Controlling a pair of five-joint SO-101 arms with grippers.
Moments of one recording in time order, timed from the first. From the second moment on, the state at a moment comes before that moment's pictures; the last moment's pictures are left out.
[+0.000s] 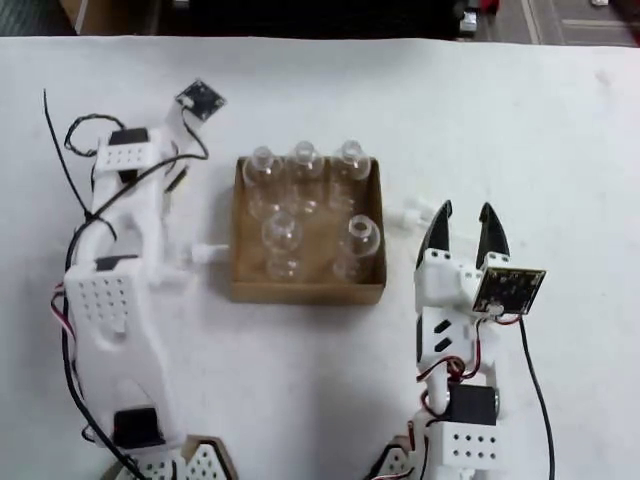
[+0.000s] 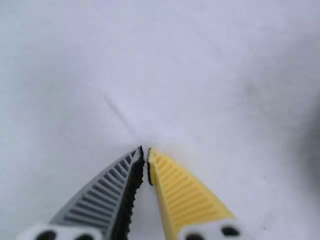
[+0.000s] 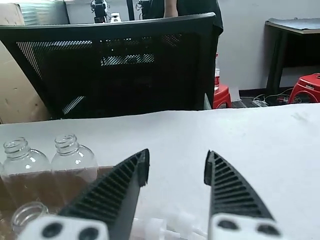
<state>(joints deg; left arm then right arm) -13.9 48.2 -26.4 55.7 -42.2 1.2 -95.8 96.8 11.7 -2.1</state>
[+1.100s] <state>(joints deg) -16.0 52.6 -58.0 100.3 -28.4 1.2 -95.8 96.8 11.7 -2.1</state>
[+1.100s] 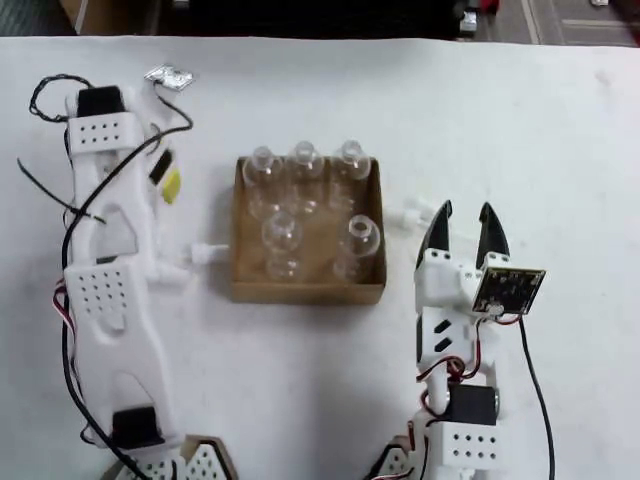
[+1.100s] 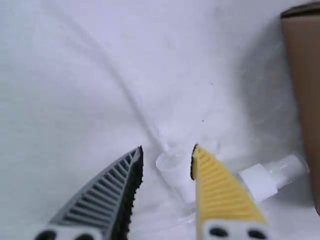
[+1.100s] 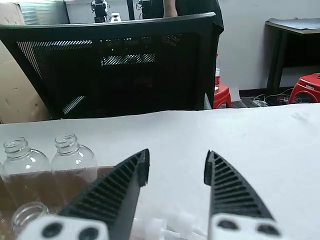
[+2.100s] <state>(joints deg) -22.5 52.5 -40.9 89.9 14.3 1.3 -95.8 96.8 11.7 -2.0</state>
